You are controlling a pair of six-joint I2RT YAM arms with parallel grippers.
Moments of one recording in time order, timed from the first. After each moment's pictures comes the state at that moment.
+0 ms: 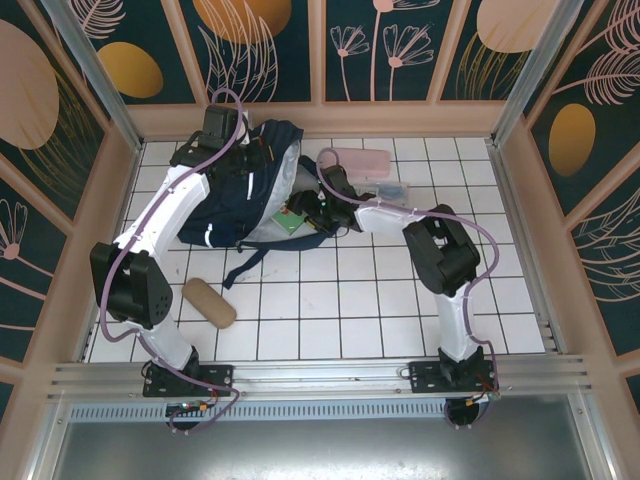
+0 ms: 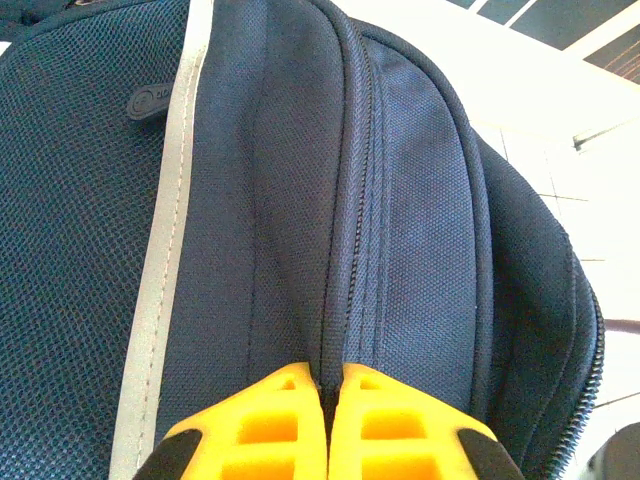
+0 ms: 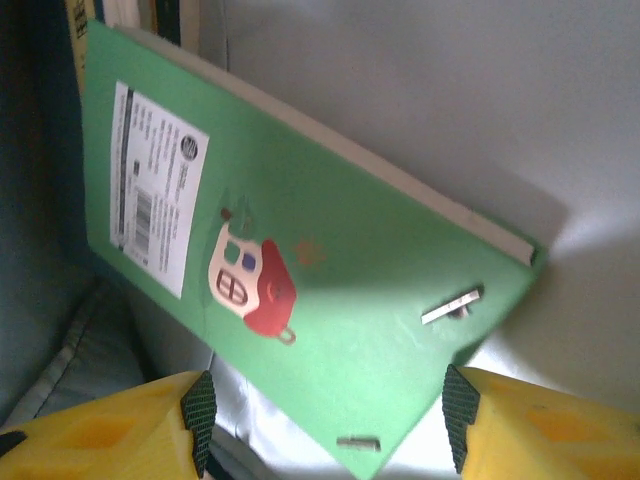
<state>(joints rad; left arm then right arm) -0.31 1.72 1.63 -0.59 0.23 -0.52 0.65 2.08 1.41 -0.08 -0.34 1.07</state>
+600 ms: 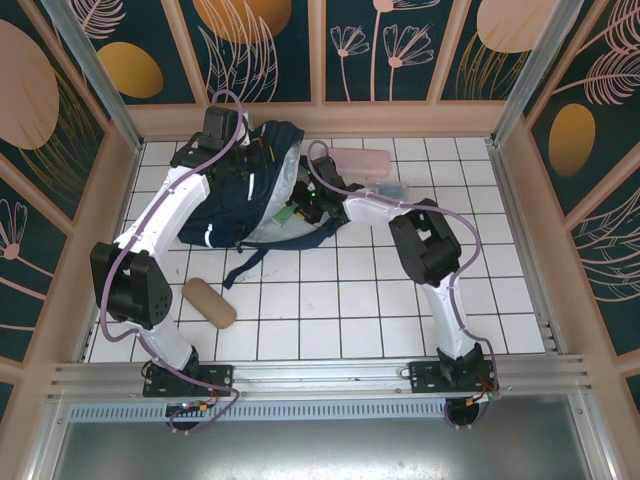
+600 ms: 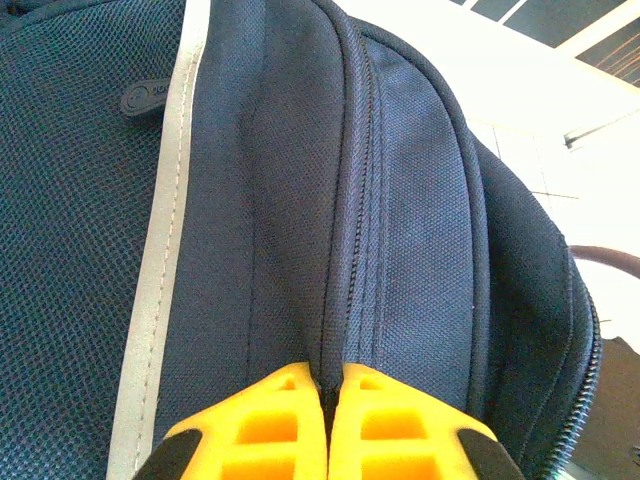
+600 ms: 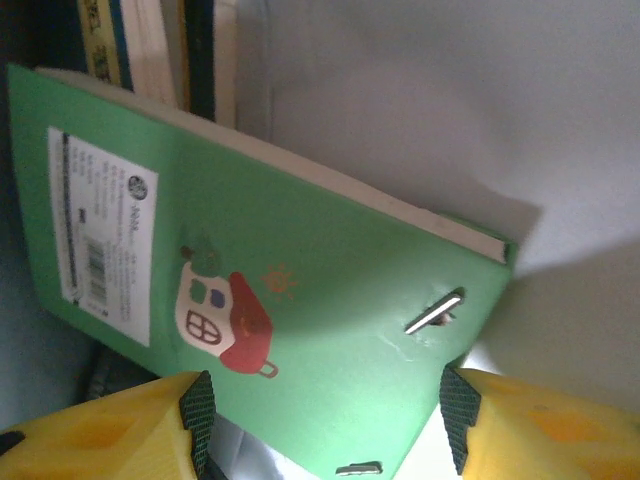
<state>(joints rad) -0.30 1.72 1.61 -0.57 0.25 -0.53 0.65 2.24 1.64 -0.11 -0.38 1.07</state>
